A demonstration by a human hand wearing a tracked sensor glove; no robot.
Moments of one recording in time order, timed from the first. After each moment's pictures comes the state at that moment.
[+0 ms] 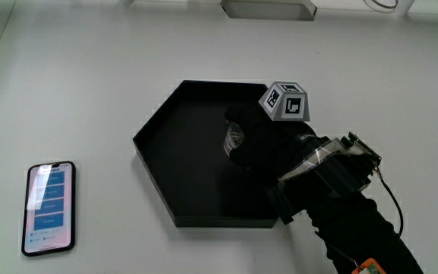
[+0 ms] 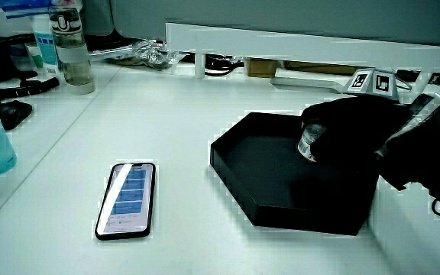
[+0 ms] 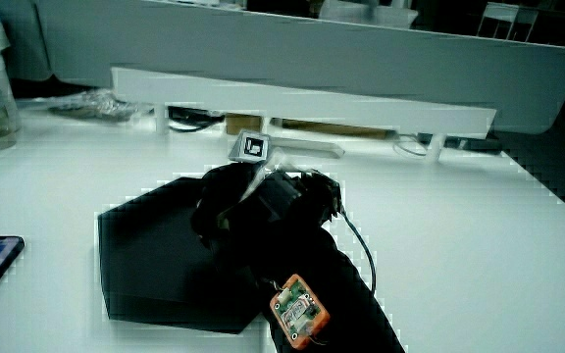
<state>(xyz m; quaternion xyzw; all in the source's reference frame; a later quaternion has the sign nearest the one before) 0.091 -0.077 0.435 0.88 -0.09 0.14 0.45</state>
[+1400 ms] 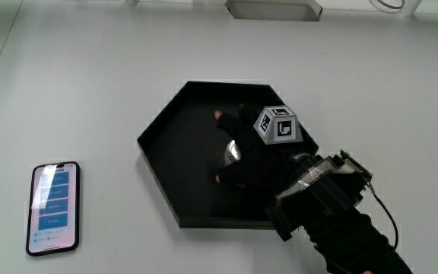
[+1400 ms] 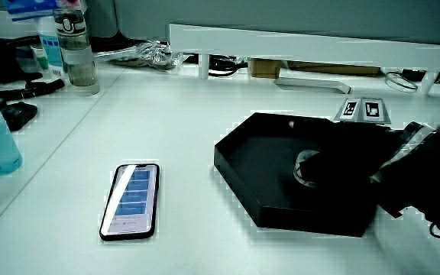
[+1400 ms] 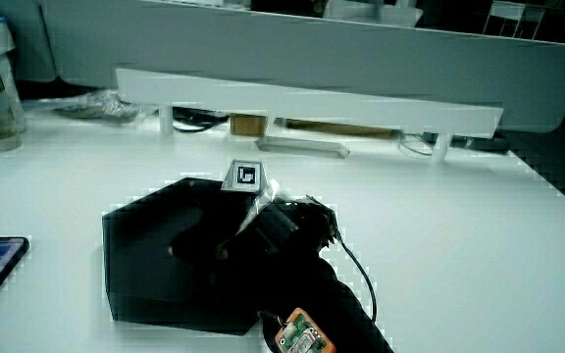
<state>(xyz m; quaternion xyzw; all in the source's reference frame) 0.070 -0.042 0.494 0.85 -0.09 0.08 0.51</state>
